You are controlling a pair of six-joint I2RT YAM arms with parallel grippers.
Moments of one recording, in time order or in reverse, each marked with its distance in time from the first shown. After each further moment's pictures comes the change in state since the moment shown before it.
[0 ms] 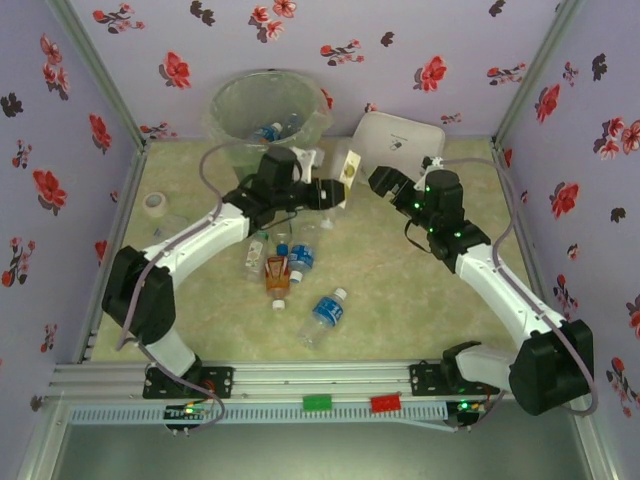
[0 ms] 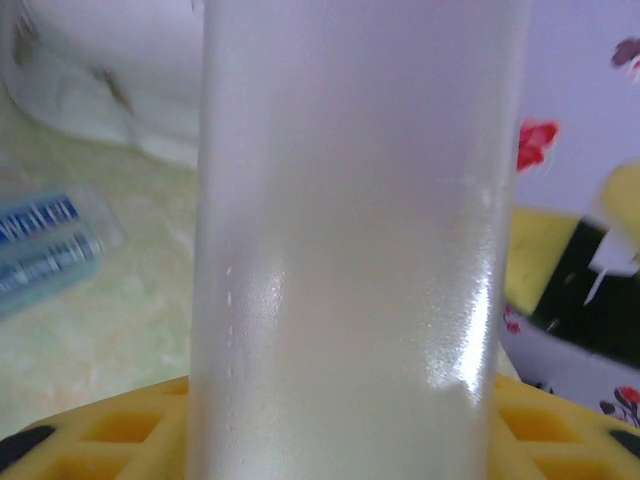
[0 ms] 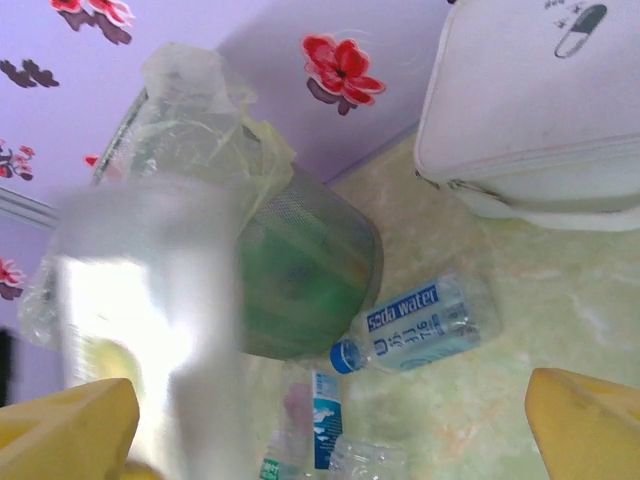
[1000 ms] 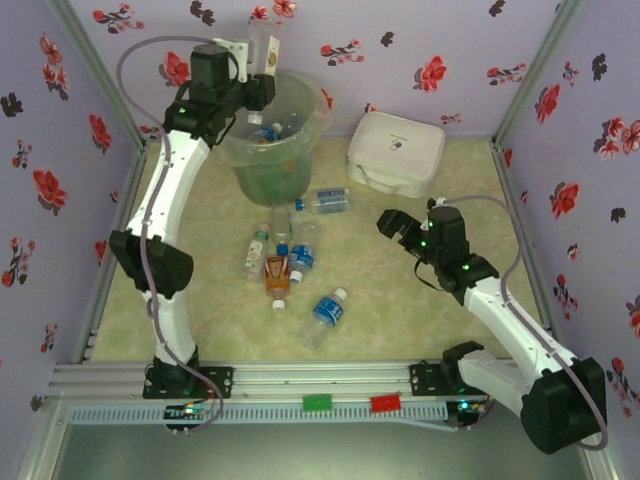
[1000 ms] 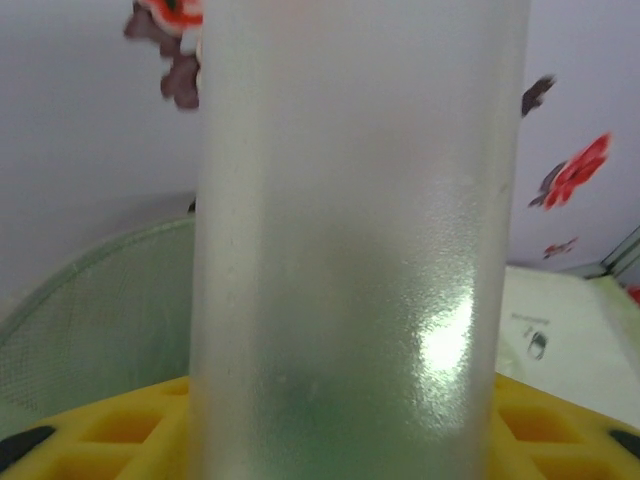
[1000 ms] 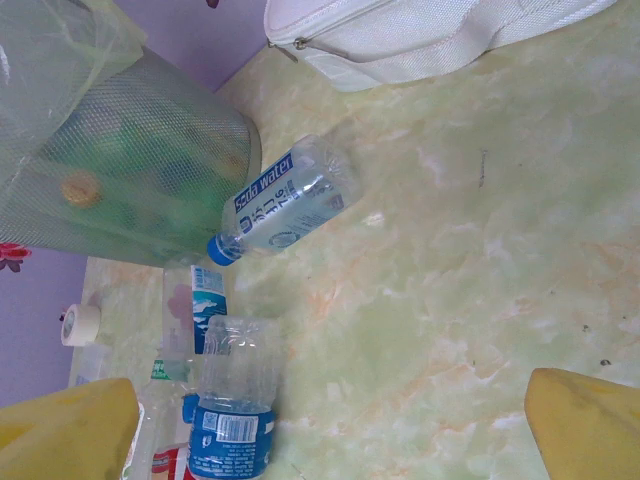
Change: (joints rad) left arm 0.322 0.351 0.955 -0.518 -0.314 0.407; right arm 0.000 -0.217 -0.240 -0.188 0.035 -0.011
